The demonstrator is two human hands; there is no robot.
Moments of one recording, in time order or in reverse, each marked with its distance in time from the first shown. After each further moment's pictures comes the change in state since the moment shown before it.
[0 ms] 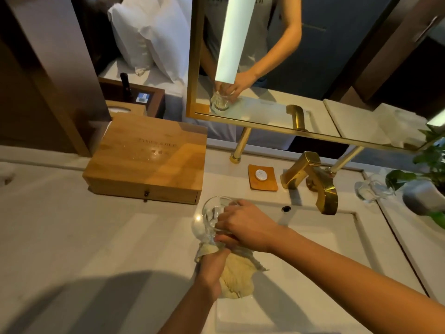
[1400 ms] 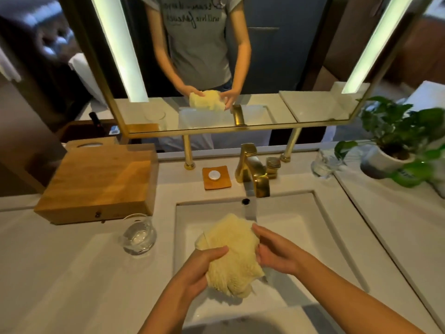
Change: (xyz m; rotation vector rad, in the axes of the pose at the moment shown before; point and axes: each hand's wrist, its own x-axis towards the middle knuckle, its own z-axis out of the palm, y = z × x) left_hand -0.043 -0.021 0.077 0.167 -0.408 0.000; right_hand -0.196 0.049 0.072 2.299 0.245 0.728
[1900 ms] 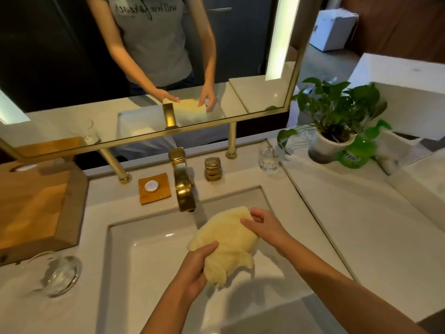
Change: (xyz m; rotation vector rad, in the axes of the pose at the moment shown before) left_hand 0.080 -0.038 0.131 -0.015 0.109 -0.098; right_hand -0.047 -0.063 -0.130 -0.687 0.549 -0.365
